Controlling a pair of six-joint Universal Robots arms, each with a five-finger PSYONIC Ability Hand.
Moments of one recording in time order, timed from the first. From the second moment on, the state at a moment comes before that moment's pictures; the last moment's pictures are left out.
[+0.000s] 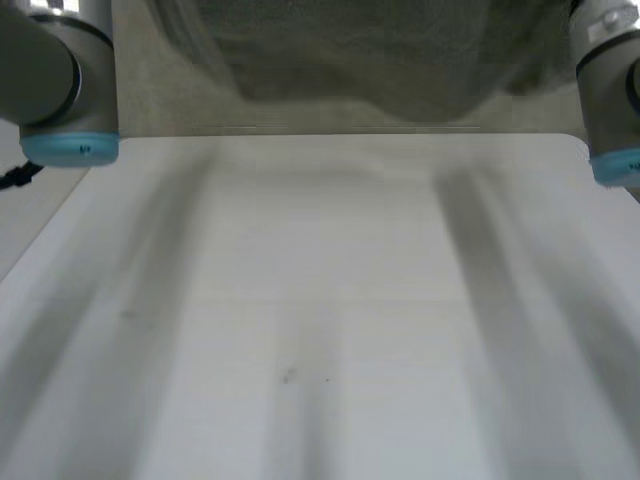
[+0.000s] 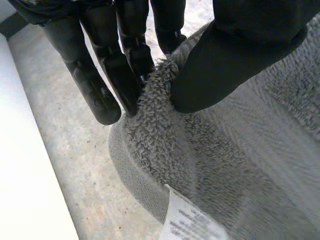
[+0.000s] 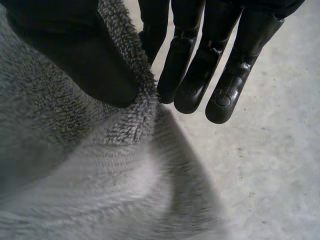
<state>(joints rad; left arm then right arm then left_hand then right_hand) 4.34 -2.08 -0.82 3.63 -1.67 3.50 1.89 -1.14 0.93 -0.40 1.51 2.34 1.19 1.22 1.22 1.22 1.04 0.96 1.18 1.19 1.19 0.94</state>
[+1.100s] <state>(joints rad) 4.40 -1.93 -1.75 3.65 -1.67 3.49 1.67 -1.07 1.43 0.06 1.28 2.85 1.19 1.22 1.22 1.22 1.04 0.36 0.35 0.43 0.43 0.24</state>
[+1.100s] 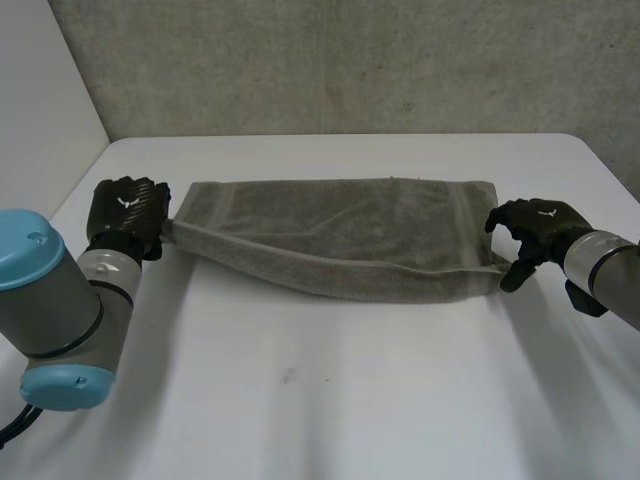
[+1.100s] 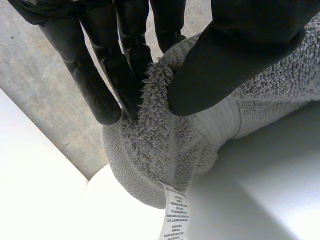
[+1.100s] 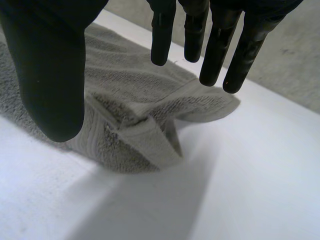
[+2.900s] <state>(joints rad) 4.35 -2.19 -1.46 3.44 -1.66 3.75 1.74 -1.00 1.38 -0.13 1.58 2.38 0.20 0.19 0.19 0.19 0.04 0.21 0.23 0.21 0.23 0.06</state>
